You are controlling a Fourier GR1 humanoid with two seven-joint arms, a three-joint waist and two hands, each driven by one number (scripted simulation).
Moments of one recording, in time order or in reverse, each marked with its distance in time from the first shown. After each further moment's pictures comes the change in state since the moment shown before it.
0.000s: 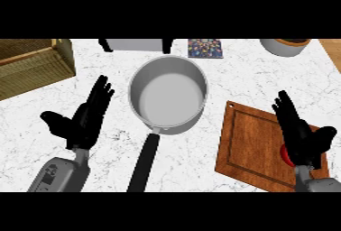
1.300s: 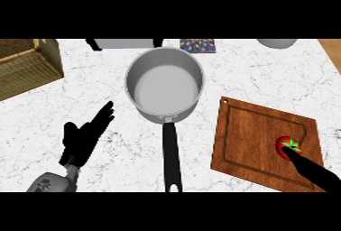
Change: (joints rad) left arm 0.099 0.116 -0.085 0.065 -0.080 -0.173 0.087; right arm 0.305 -0.077 -0.037 -0.585 0.741 -0.487 0.529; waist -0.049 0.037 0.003
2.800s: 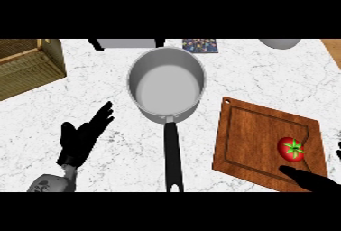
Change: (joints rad) left arm 0.026 -0.061 0.099 -0.013 -0.080 -0.101 0.027; right arm 0.040 0.086 -0.151 0.161 -0.262 0.394 0.045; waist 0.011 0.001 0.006
